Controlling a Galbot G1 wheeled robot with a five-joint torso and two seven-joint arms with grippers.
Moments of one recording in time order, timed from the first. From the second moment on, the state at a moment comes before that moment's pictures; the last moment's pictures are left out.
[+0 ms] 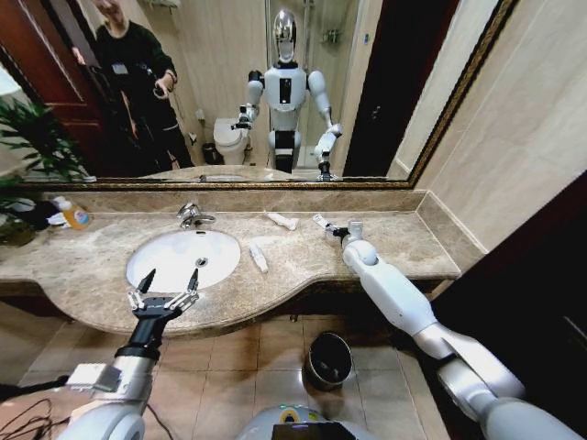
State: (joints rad) left arm 1.84 -1.36 -0.82 -2.47 -0.37 0.04 0.05; right arm -0.46 1.14 -0.05 1.27 0.74 -0.36 0.43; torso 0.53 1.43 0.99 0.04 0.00
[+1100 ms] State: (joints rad) left arm 1.84 -1.36 -0.82 -2.47 -0.37 0.04 0.05; right arm -0.46 1.13 -0.07 1.29 0.73 -0.34 0.37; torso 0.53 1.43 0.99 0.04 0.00
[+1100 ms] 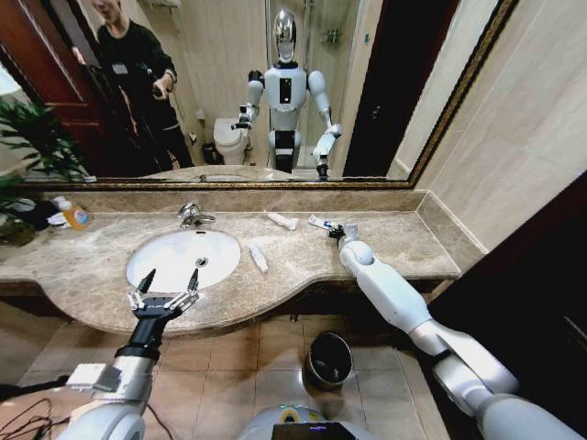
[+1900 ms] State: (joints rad) left arm 1.84 -1.36 -0.82 -2.47 -0.37 0.04 0.05; right arm -1.07 0.64 0.29 2.27 0.98 -0.40 0.28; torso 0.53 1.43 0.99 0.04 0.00
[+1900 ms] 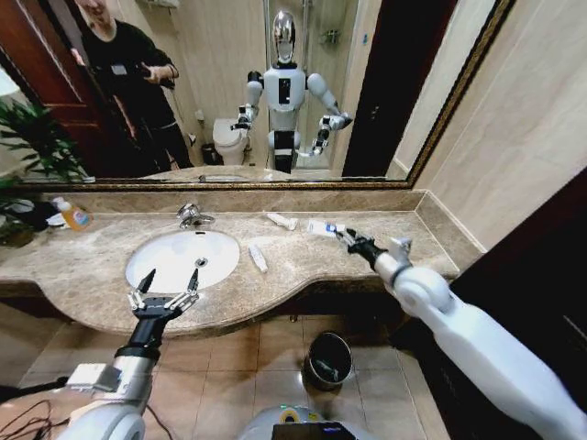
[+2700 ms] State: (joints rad) left arm 1.84 -1.36 -0.82 -2.47 -0.37 0.04 0.05; right arm -1.66 0.82 0.44 2.03 0.54 -0.30 -0.13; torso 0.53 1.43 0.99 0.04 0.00
